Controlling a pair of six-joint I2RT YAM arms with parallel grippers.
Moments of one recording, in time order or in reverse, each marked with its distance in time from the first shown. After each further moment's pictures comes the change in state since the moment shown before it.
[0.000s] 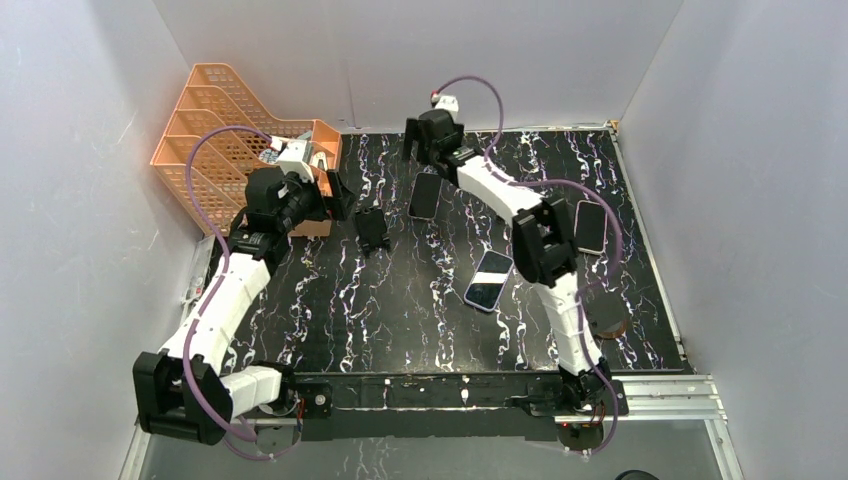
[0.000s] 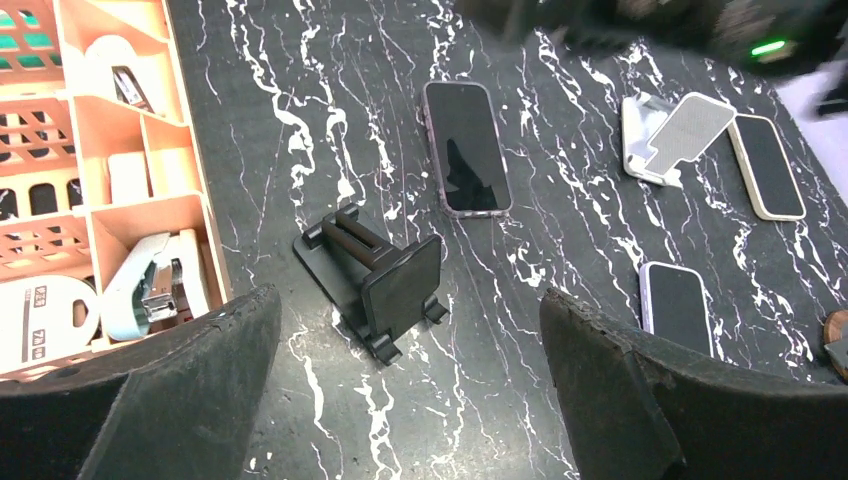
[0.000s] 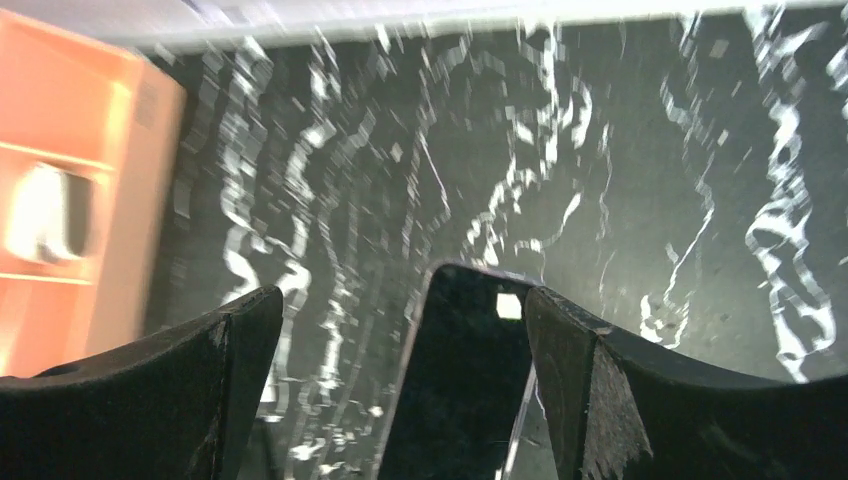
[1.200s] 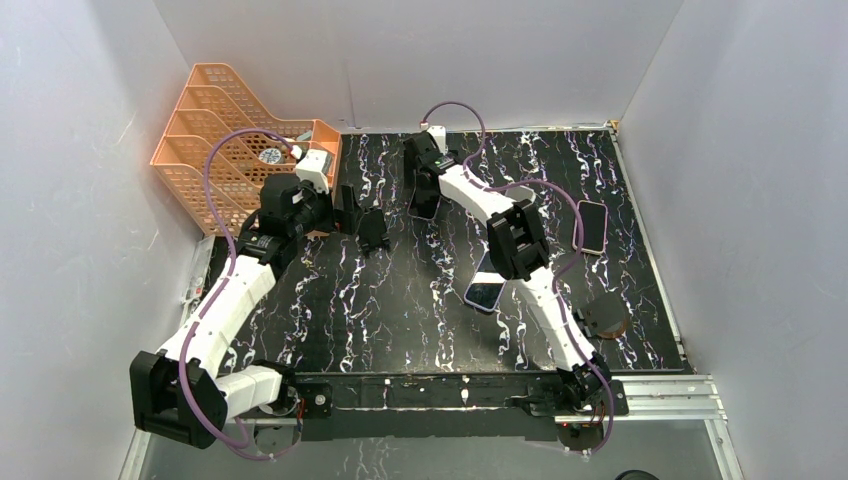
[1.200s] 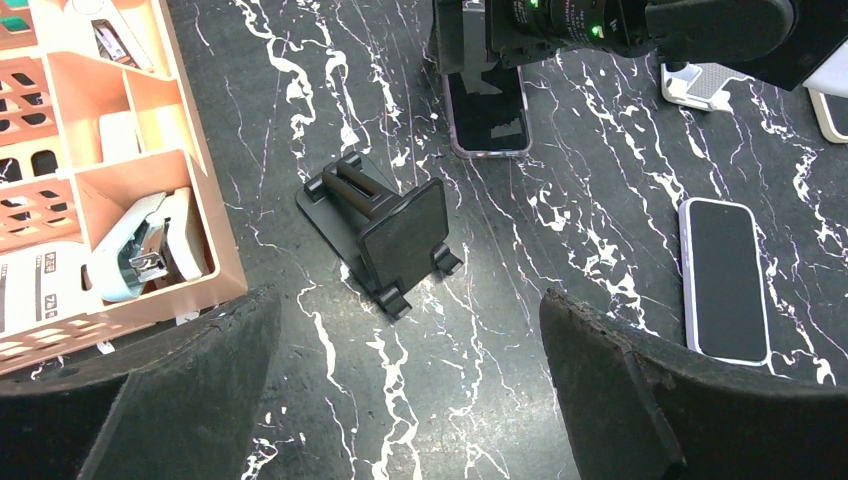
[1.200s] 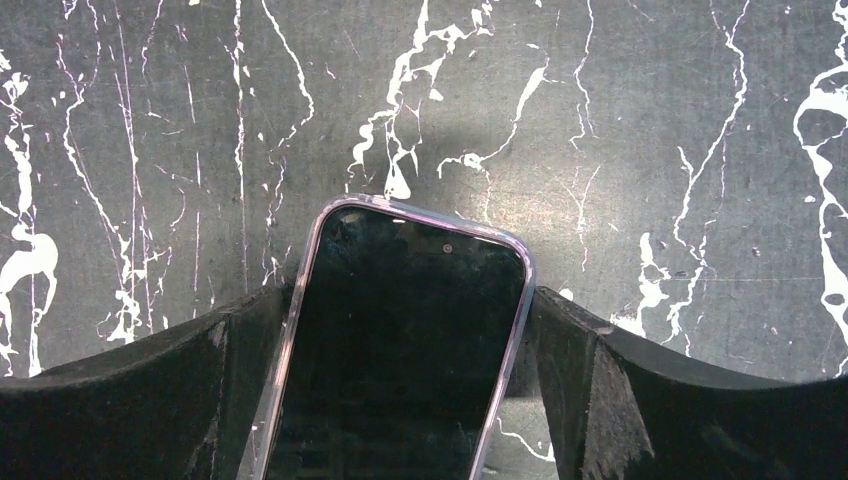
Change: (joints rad) left arm -0.090 -0.033 -0.001 -0.111 -0.087 0.094; right arm 0.022 0.383 0.360 -0.375 0.130 -0.009
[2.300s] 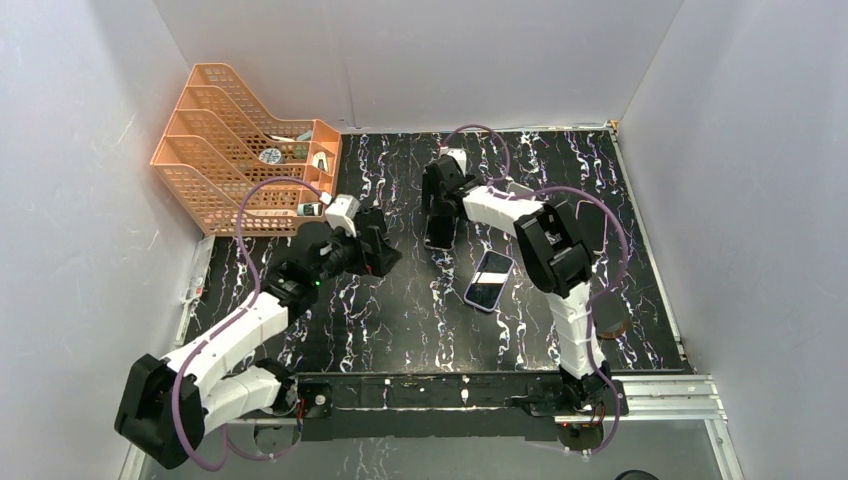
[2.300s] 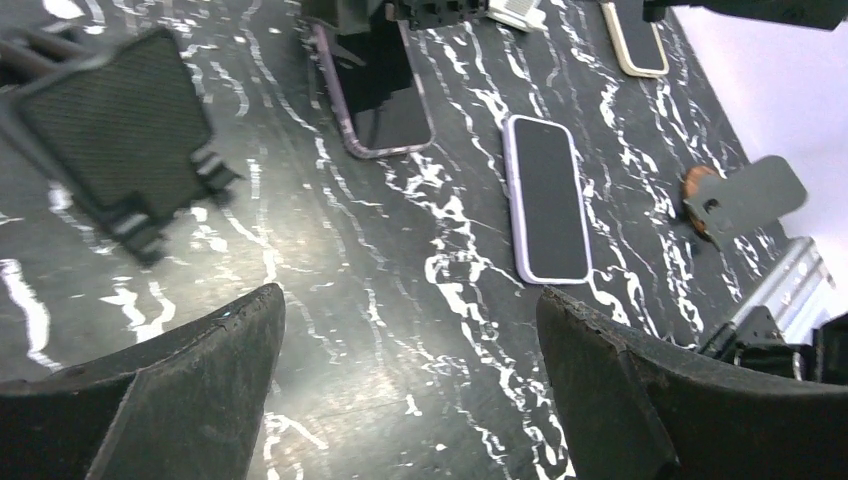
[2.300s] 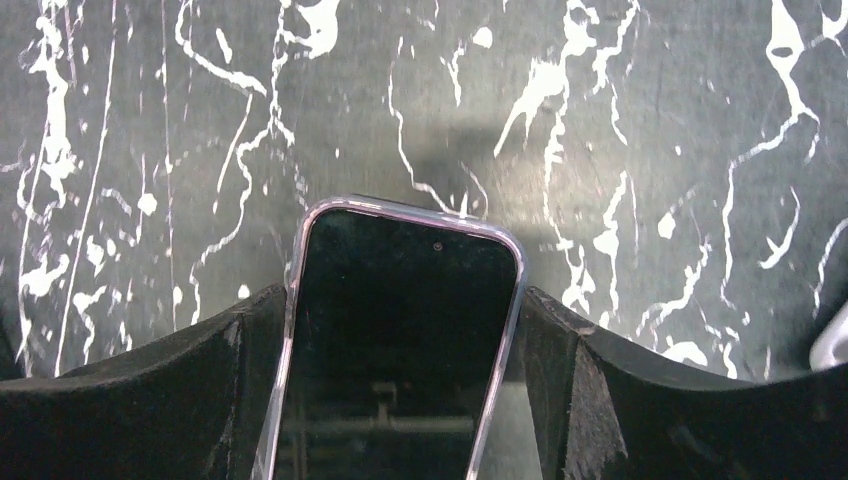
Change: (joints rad) left arm -0.208 -0.113 -0.324 0.253 0.045 -0.296; right arm 0.004 -0.423 -0.735 0.306 -0.083 0.012
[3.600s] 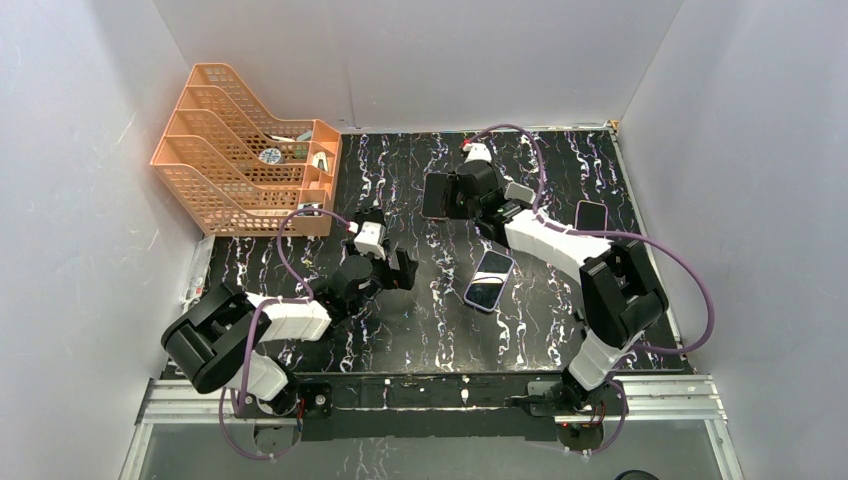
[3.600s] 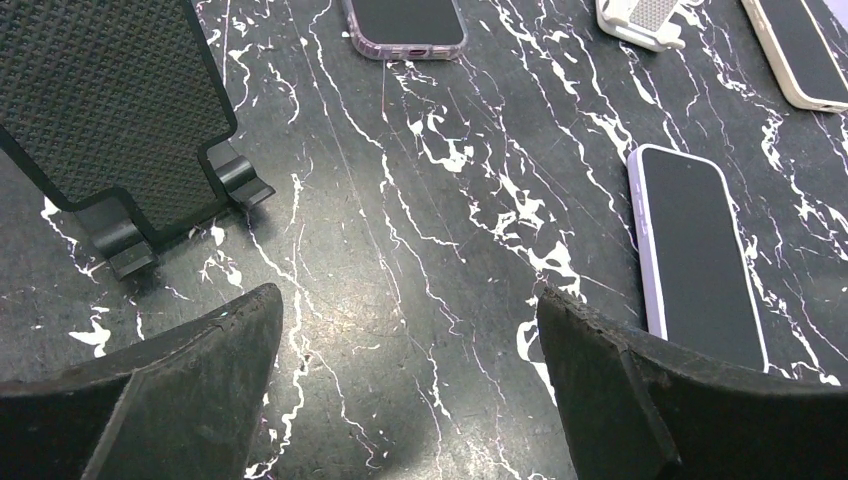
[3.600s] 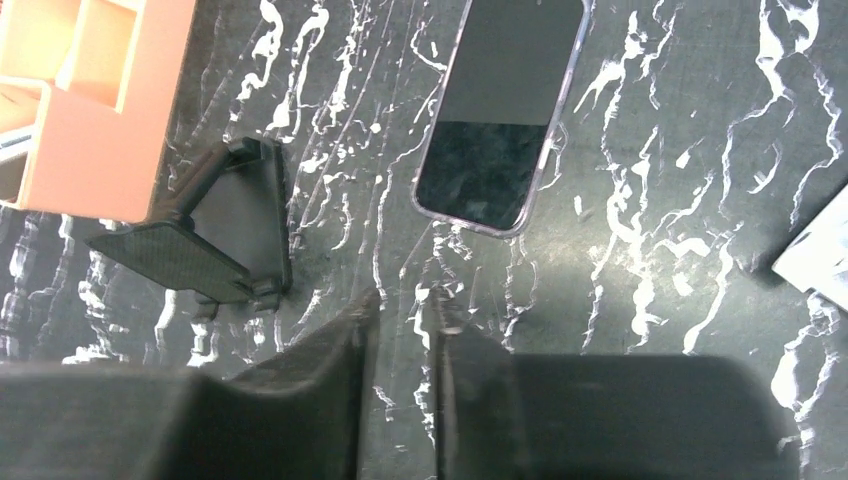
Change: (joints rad) left arm -0.288 0.410 -0.218 0.718 -0.489 0.021; right arm 0.013 -0.525 -0.456 0.230 -0.182 0.058
